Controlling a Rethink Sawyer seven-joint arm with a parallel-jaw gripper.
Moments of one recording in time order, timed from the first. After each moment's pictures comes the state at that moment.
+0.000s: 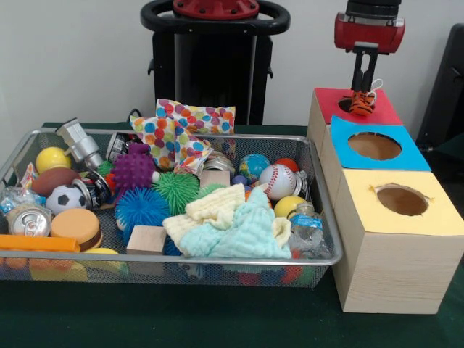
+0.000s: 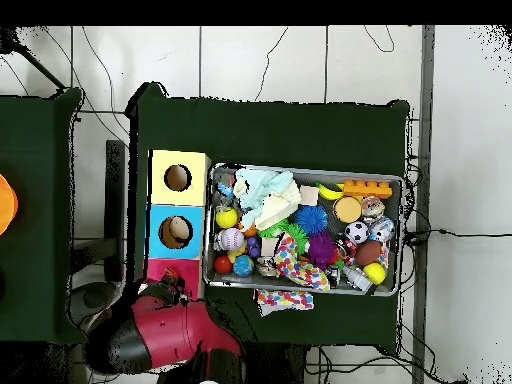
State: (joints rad) arm 0.14 -0.92 -0.02 2.08 -0.11 0.28 2.23
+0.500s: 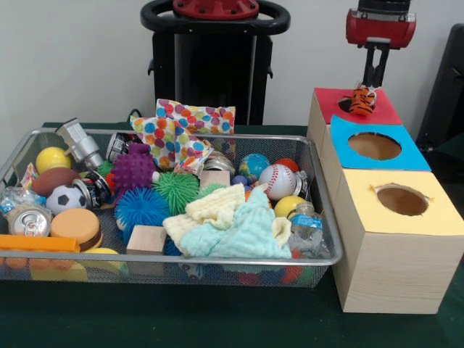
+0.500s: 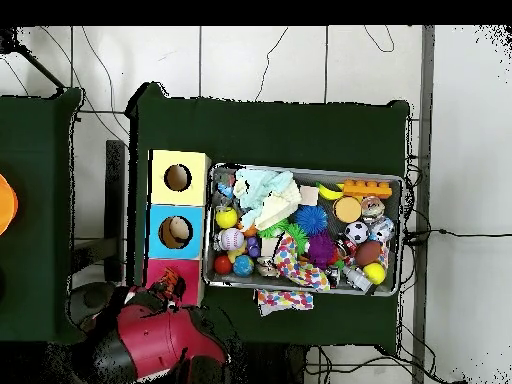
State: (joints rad) arm 0.19 -0.93 -0.02 2.09 -0.11 0.28 2.23
